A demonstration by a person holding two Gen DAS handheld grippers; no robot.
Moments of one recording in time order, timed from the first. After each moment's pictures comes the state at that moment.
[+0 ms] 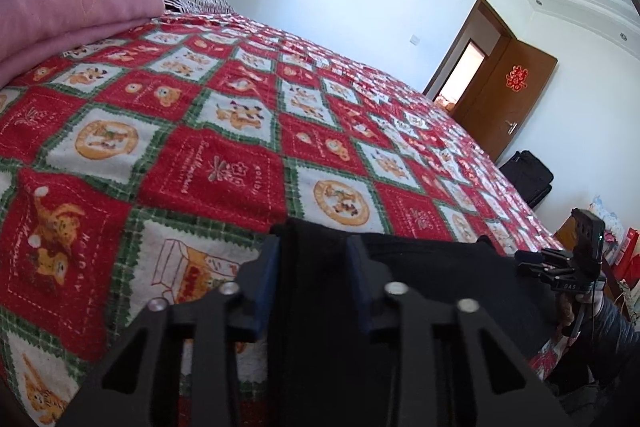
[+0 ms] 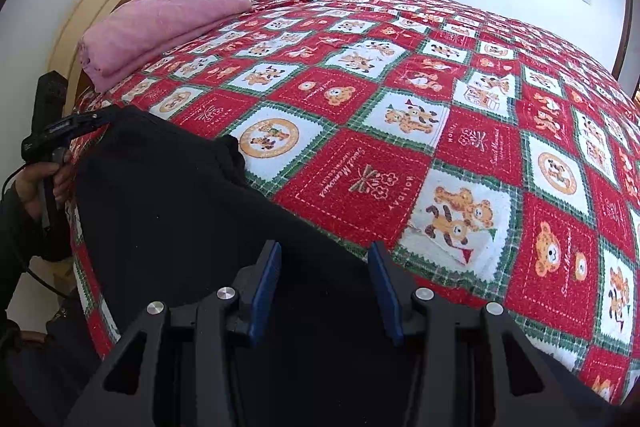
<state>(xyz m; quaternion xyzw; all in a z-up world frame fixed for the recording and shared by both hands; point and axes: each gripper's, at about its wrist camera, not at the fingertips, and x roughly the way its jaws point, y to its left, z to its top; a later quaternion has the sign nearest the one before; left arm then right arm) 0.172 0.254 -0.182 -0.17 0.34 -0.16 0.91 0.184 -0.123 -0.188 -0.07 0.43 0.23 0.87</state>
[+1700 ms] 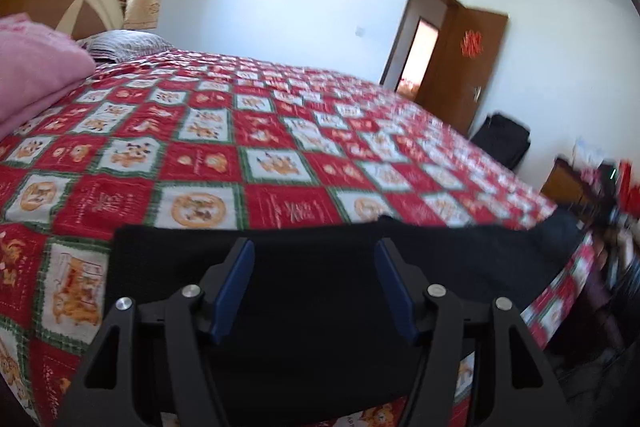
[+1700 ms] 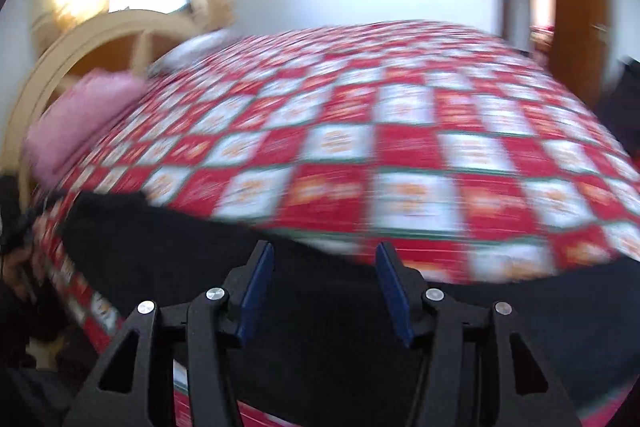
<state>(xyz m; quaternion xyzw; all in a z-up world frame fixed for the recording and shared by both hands) 0.139 0.144 -0.149 -0.06 0.30 -0.22 0.93 0.080 -0.320 -0.113 0.05 0.37 0.02 0.93</state>
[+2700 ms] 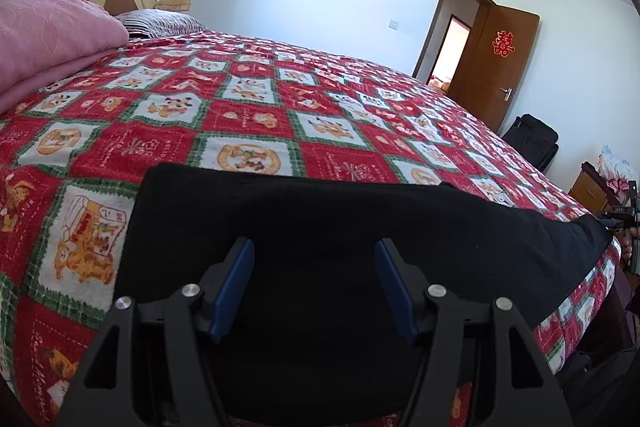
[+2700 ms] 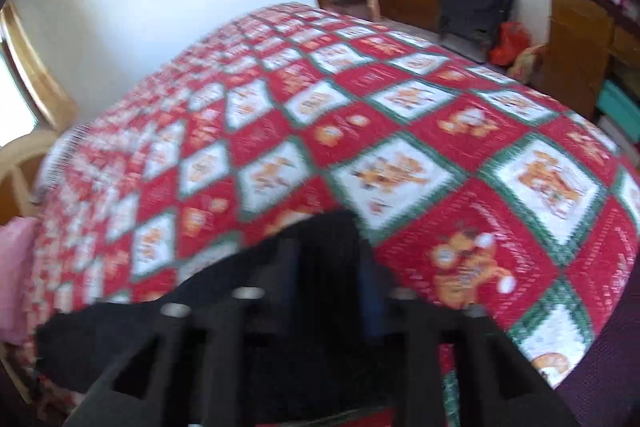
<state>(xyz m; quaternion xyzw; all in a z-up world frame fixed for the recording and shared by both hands) 0.137 0.170 -0.186 -0.09 0.31 -0.17 0.93 0.031 -0.535 -0.116 0.19 0.40 -0.22 0.87</state>
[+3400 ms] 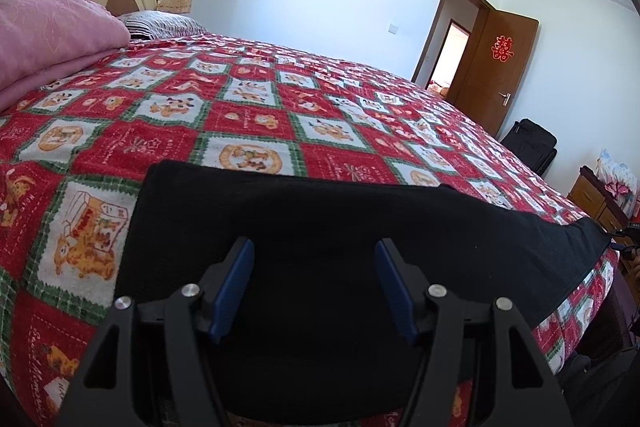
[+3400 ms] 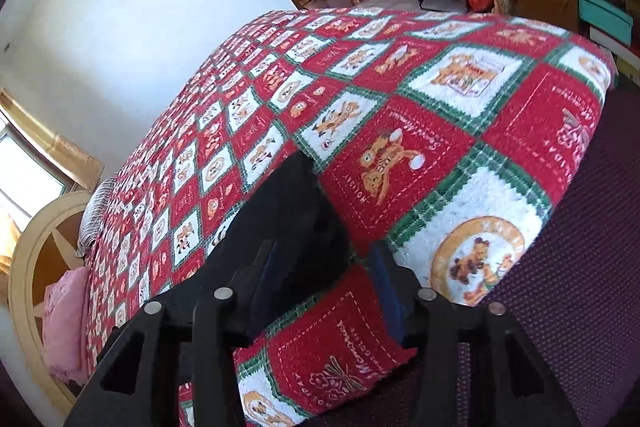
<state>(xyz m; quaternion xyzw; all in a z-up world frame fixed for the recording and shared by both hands) 0.136 0.171 -0.189 -0.10 0.30 -0.17 0.93 -0.065 -0.552 -0.126 0.35 0.35 -0.18 0.85</state>
